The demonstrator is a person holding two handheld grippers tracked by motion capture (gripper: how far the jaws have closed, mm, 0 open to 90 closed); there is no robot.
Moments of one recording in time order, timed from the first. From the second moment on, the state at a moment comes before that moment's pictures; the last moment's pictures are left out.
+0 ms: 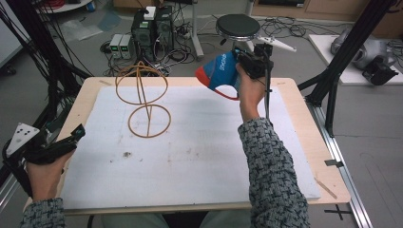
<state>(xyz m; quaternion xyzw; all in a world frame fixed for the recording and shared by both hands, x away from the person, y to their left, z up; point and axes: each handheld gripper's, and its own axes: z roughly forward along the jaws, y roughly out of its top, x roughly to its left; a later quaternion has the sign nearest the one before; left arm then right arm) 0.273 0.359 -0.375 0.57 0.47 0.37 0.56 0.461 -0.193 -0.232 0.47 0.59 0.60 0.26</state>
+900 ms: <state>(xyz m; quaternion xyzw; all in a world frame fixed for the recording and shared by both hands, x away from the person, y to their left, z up) 0.273 0.356 -0.371 0.58 0.46 0.37 0.57 0.482 -0.070 -0.176 0.41 0.61 0.64 0.22</state>
